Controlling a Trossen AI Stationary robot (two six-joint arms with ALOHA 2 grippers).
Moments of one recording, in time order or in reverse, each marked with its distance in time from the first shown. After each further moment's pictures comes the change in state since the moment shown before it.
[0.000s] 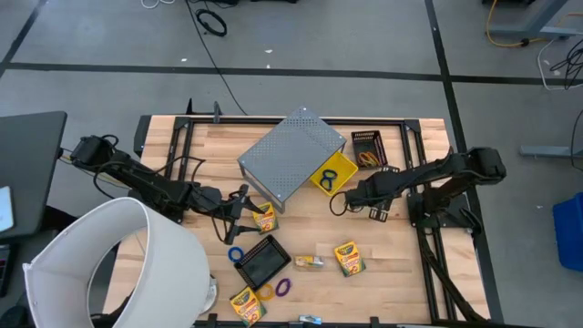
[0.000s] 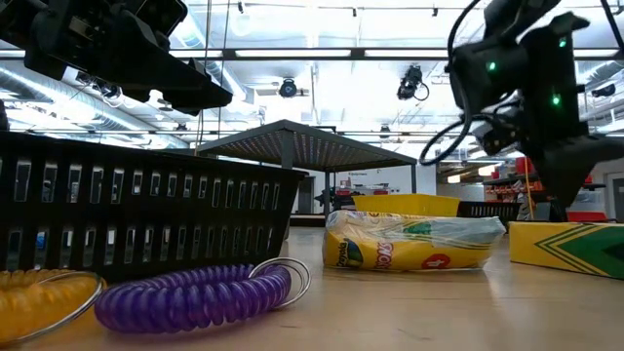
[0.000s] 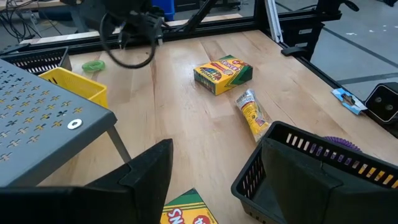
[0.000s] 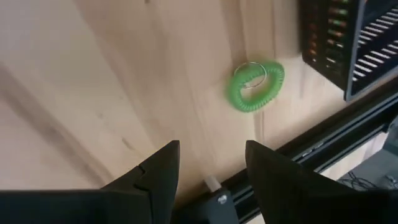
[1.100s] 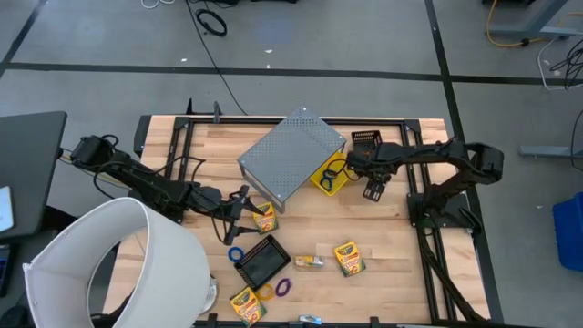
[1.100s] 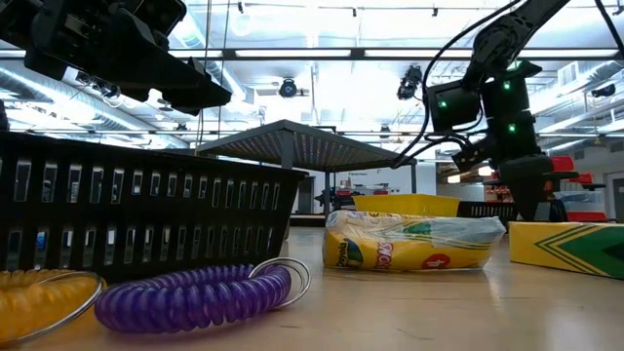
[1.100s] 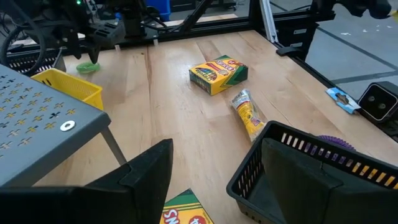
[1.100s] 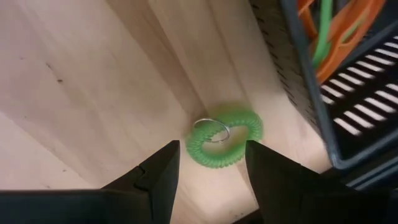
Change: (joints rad) left arm 0.000 0.000 0.000 0.000 0.019 0.003; right arm -0.415 -0.002 -0.040 0.221 -0.099 -0.306
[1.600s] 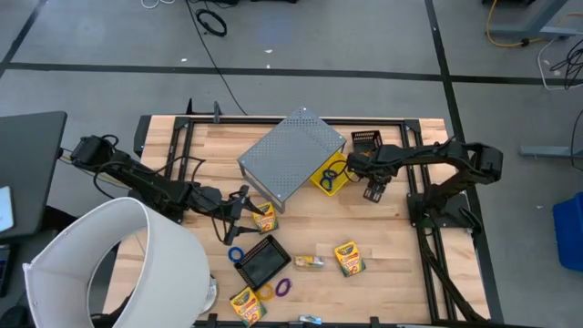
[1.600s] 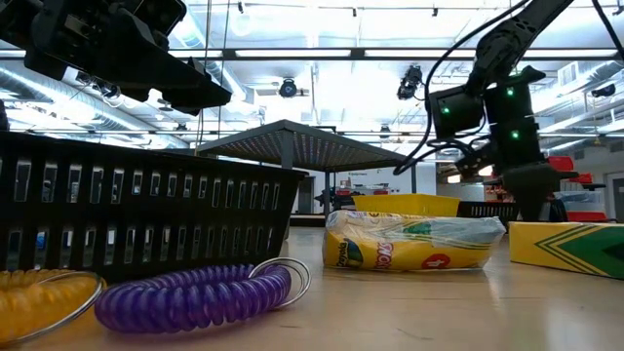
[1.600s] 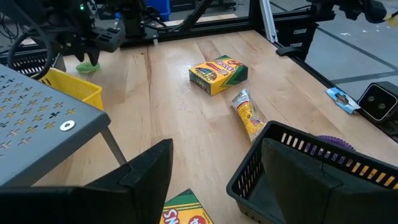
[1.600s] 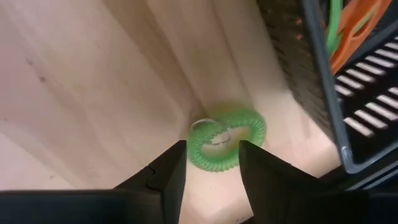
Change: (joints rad) left arm 0.000 0.000 0.000 0.000 0.000 -0.001; right arm -0.001 0.008 -0.031 0.031 0.013 0.007
